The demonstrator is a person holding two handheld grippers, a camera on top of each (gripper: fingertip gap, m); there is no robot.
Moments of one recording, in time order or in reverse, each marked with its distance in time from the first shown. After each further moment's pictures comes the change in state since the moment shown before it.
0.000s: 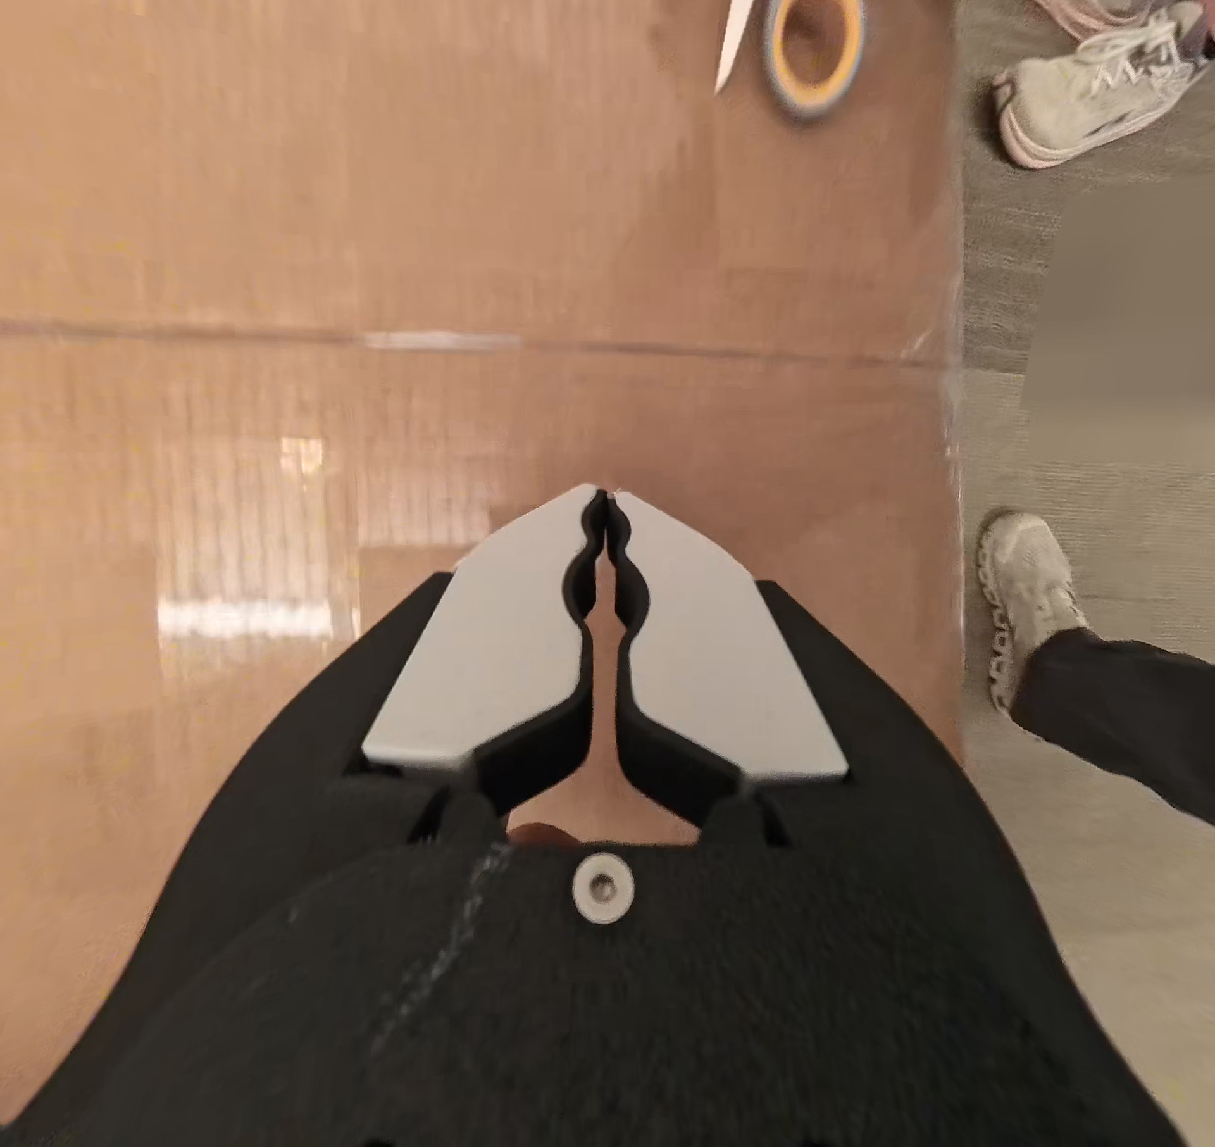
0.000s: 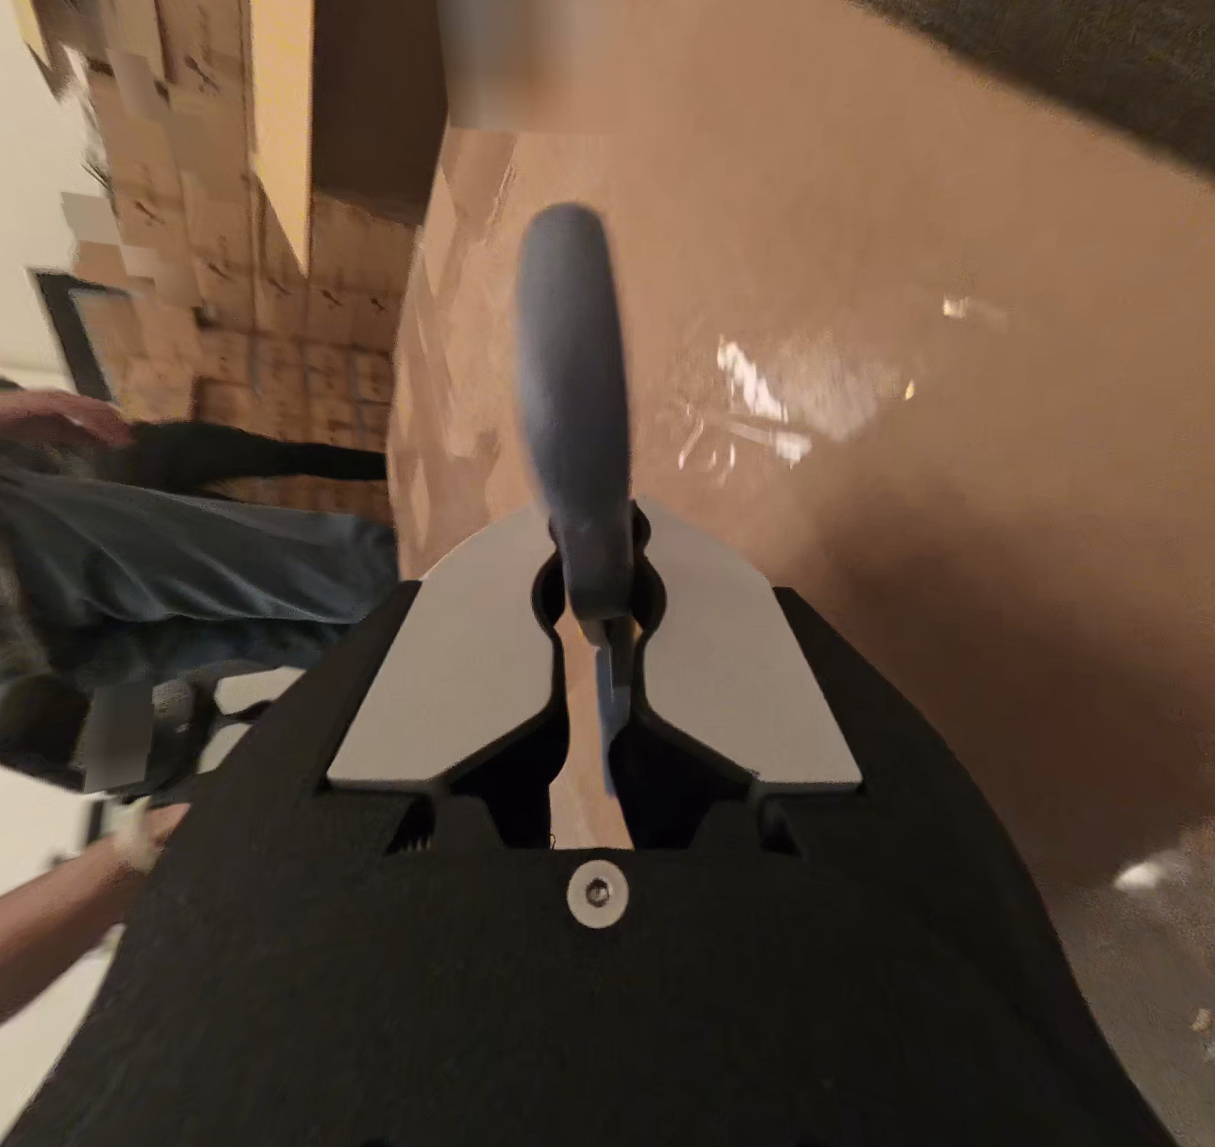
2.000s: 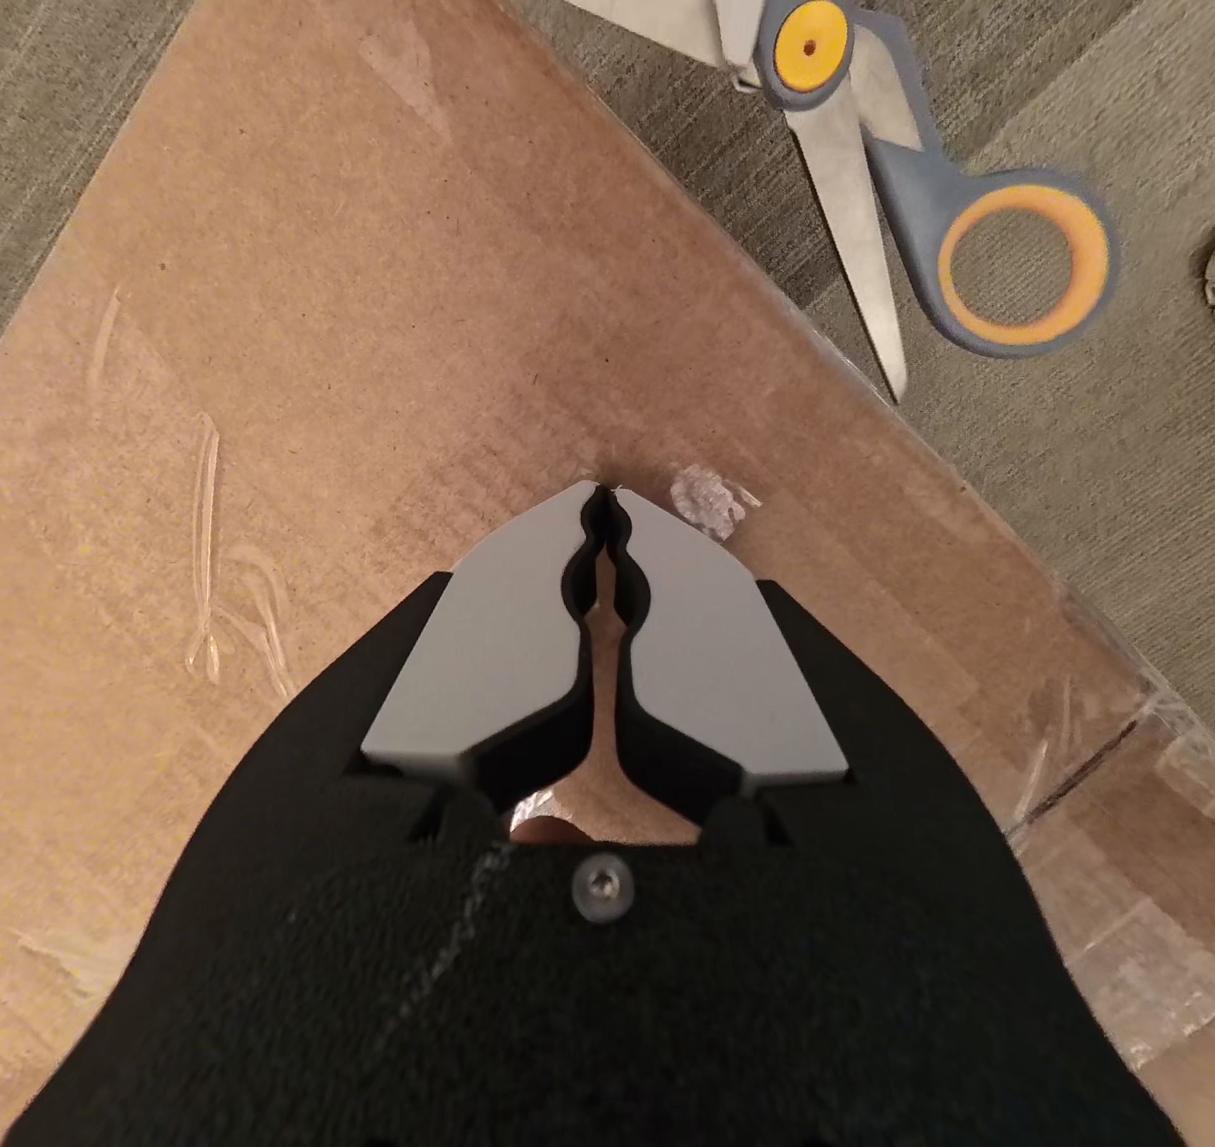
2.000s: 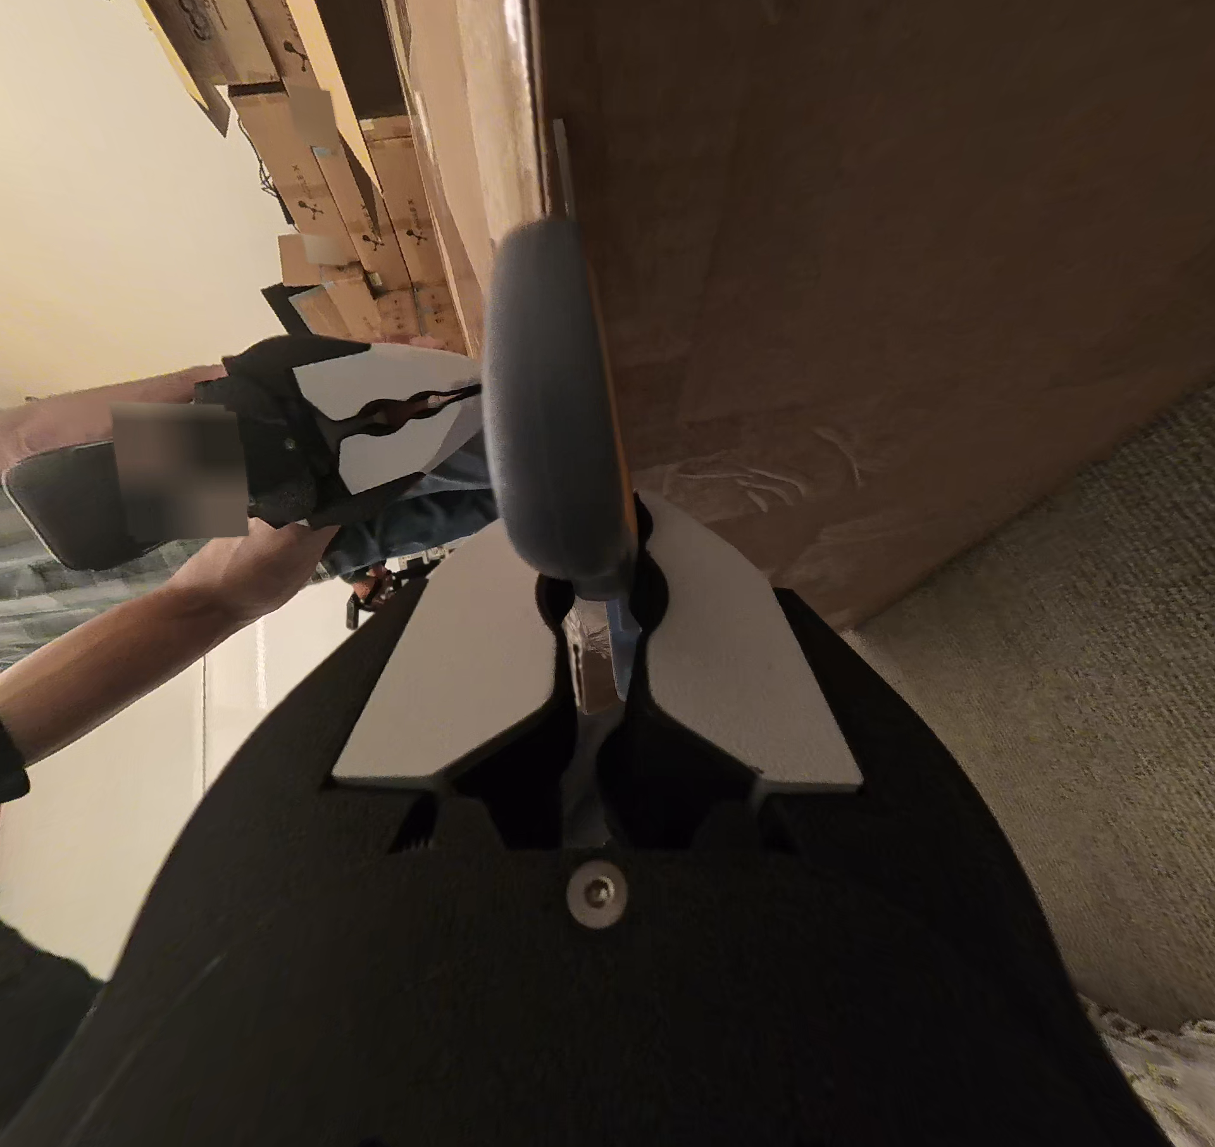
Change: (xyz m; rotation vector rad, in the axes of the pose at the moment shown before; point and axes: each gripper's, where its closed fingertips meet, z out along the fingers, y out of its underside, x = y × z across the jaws) left arm 0.112 -0.139 0.219 -0.189 0.172 0.800; right arm 0.111 0.104 -0.112 -0.199 -0.221 0.366
